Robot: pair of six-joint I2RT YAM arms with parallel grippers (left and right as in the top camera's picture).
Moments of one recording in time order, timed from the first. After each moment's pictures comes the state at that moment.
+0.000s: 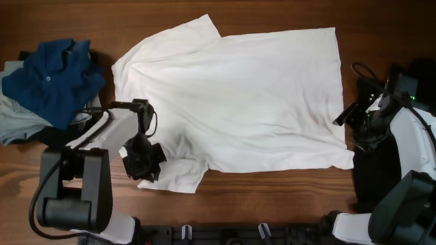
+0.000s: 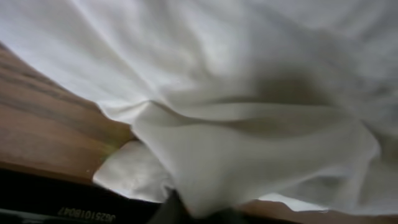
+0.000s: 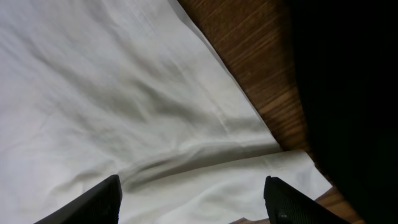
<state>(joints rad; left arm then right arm) -0.12 1.71 0.87 -1.15 0.16 -0.52 -0.38 1.55 1.03 -0.94 -0.19 0.37</state>
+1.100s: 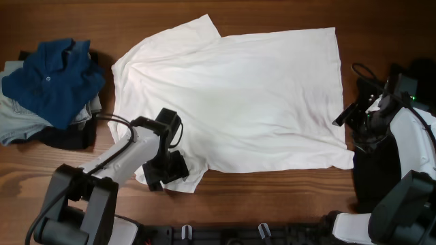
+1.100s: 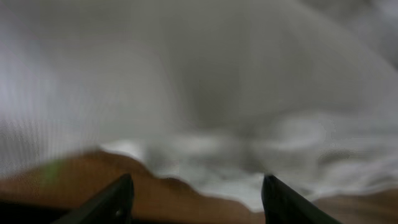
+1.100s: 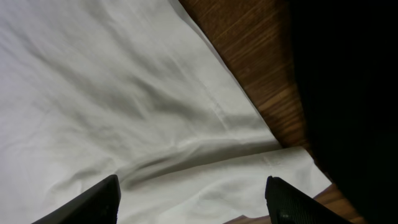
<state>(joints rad) -0.37 1.58 0.74 -0.97 0.21 -0.74 -0.38 1.55 1.03 -0.95 -0.19 0.37</state>
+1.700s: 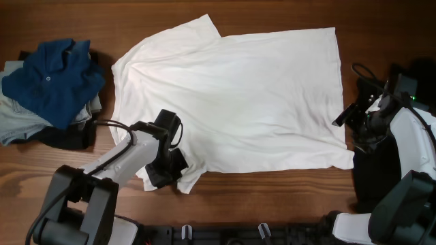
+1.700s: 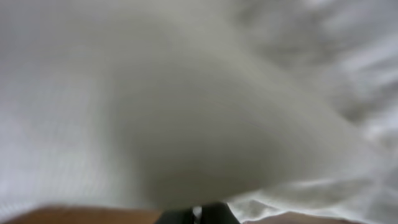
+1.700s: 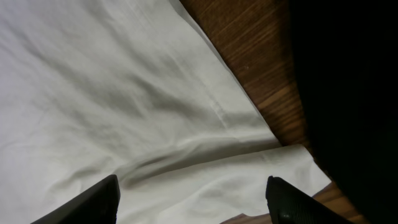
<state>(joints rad) -0.36 1.57 0.71 -0.89 0.25 -0.83 -0.38 1.55 1.03 -0.96 -0.19 0.37</state>
